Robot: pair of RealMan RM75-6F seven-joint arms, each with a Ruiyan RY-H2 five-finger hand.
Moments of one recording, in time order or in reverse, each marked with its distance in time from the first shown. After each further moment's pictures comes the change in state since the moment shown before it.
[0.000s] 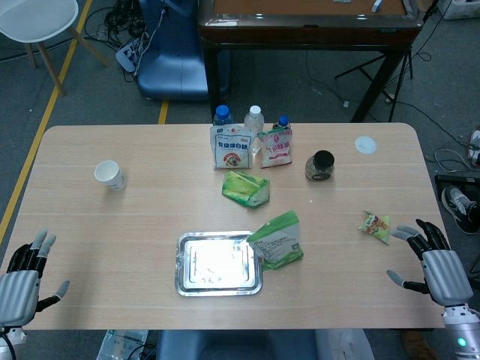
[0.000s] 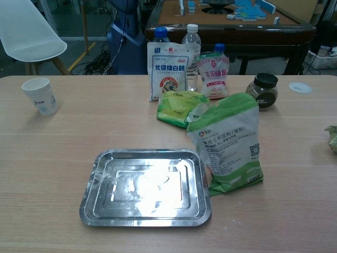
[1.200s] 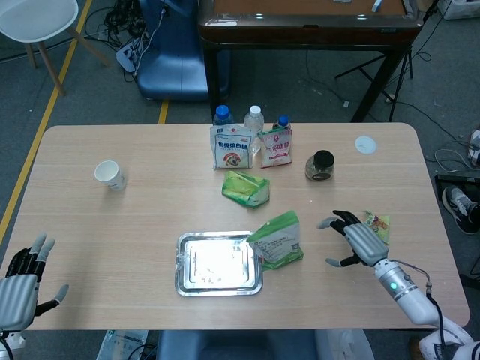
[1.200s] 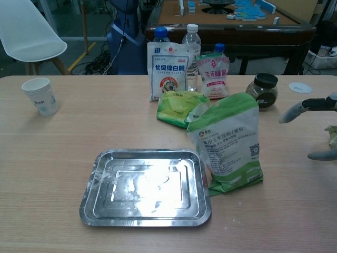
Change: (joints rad) left arm 0.015 0.000 0.014 0.002 0.000 0.007 -0.003; right arm 0.372 -0.195 0.021 0.204 0.005 -0.485 0.266
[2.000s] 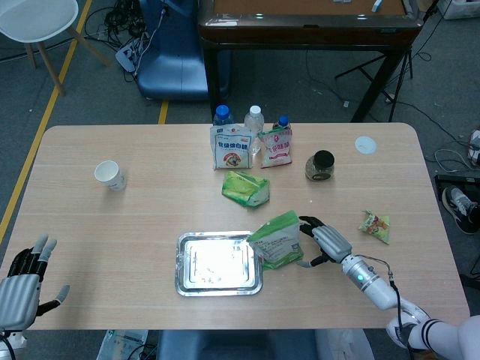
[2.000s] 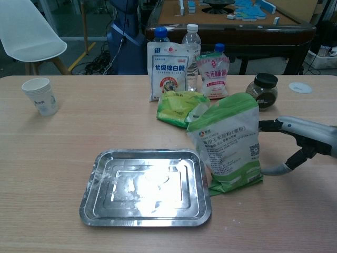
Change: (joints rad) left arm -0.003 0.004 0.002 -0.014 -0.003 -0.013 0.020; right arm 0.109 -0.299 -0.075 0.379 -0.099 0.033 0.331
